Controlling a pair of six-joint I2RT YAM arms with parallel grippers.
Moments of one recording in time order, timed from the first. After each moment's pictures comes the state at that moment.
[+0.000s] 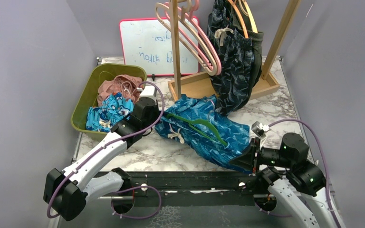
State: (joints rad) left arm -0.60 1.03 0.78 -0.32 -0.30 -0.41; right arm 0.49 0.25 0.68 -0.76 -0.80 0.35
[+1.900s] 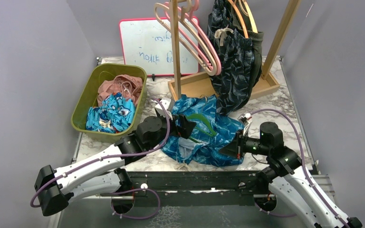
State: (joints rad) left arm -0.99 0.91 0.66 -0.01 -0.25 -0.50; right arm 0.49 0.49 0.48 -0.47 -0.66 0.50
